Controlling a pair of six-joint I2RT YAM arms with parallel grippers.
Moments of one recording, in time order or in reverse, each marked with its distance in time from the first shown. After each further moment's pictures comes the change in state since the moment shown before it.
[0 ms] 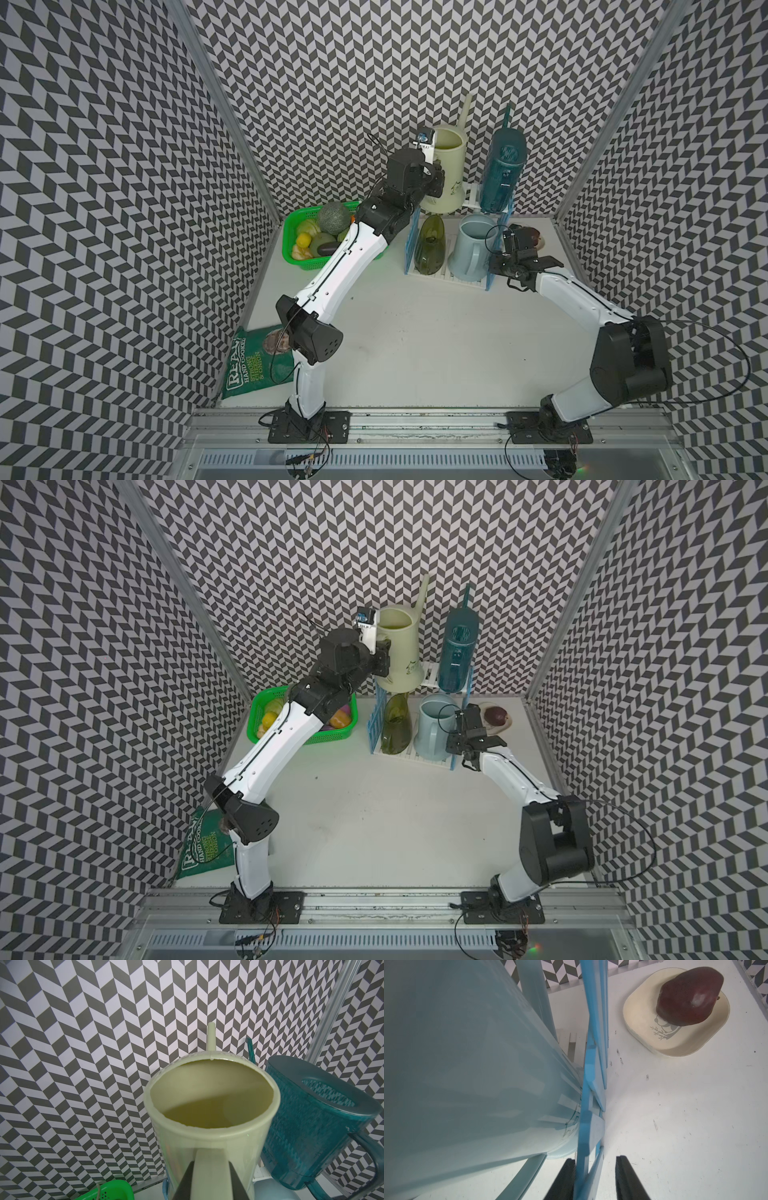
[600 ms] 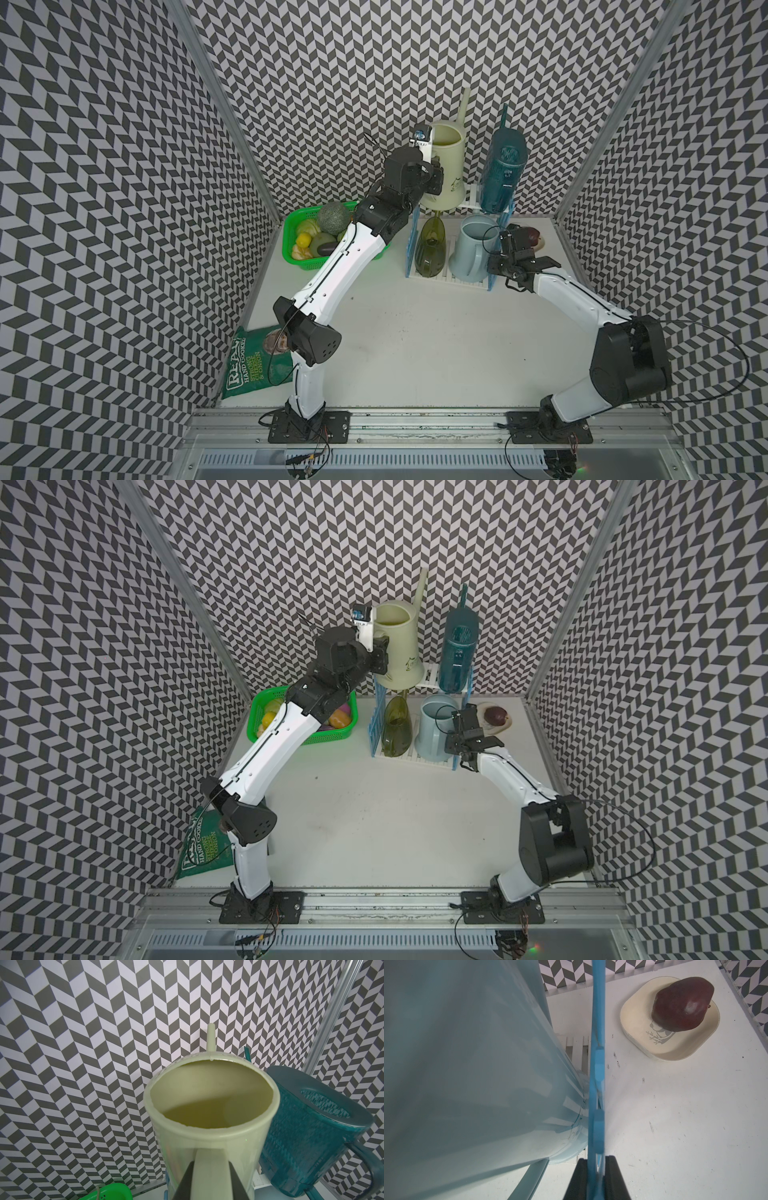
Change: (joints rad) left arm 0.000 -0.018 -0.003 0.021 -0.011 -0.015; right arm 0.043 0.000 -0.002 0.002 0.055 0.002
